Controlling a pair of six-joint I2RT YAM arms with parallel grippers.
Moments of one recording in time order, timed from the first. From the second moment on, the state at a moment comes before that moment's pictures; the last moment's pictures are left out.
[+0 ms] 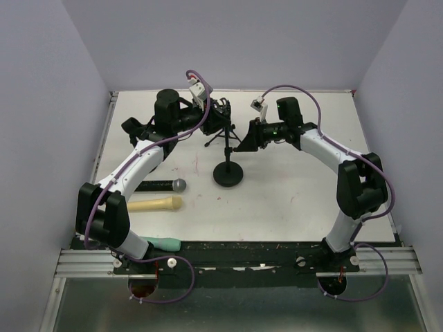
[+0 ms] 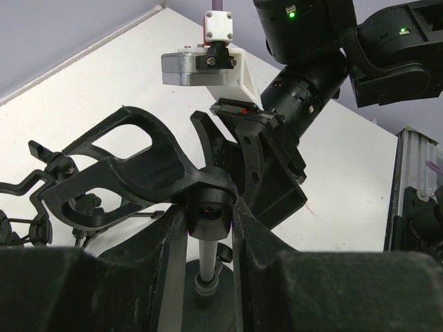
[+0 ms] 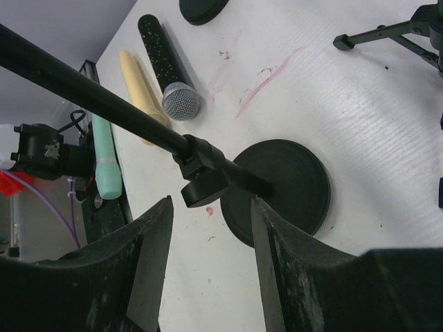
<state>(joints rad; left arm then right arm) -0.36 1.51 1.22 0.18 0.78 -0.18 0.36 1.79 1.31 -0.20 -0.93 0.13</state>
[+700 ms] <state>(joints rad) -0.36 1.51 1.22 0.18 0.77 -0.19 0.37 1.81 1.21 -0.19 -0.81 0.07</state>
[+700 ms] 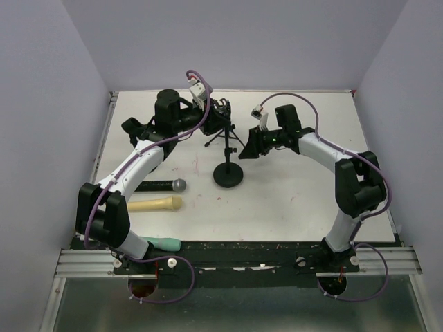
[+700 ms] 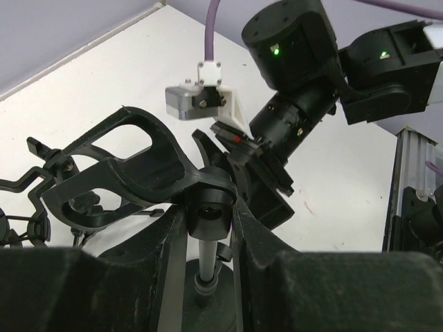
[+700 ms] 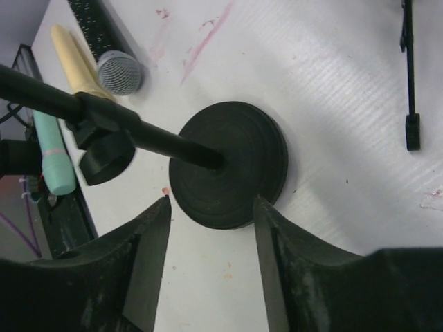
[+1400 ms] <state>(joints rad) -0.36 1.51 1.22 0.18 0.77 -0.19 0.35 1.93 1.39 -0.23 -1.09 0.12</state>
